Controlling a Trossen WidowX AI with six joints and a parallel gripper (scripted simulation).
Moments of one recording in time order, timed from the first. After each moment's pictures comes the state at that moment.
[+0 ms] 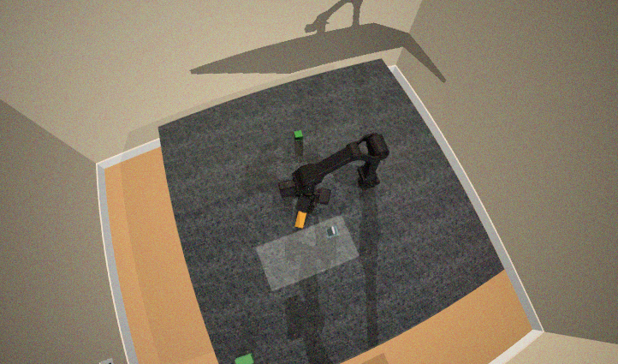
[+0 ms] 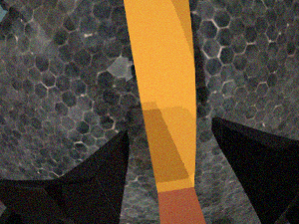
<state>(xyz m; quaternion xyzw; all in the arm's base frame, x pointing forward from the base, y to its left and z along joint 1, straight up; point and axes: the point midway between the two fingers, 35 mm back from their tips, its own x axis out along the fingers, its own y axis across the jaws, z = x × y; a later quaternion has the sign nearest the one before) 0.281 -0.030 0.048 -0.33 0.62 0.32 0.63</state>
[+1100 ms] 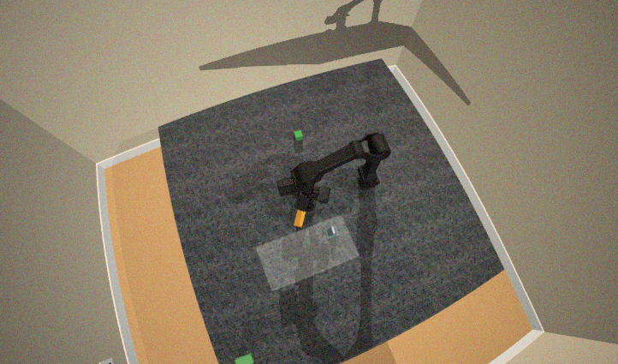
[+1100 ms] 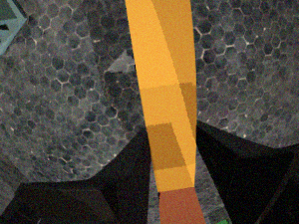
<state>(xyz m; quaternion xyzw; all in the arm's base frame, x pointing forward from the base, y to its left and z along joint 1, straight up) 0.284 -0.030 0.073 -0.33 0.62 0.32 0.63</state>
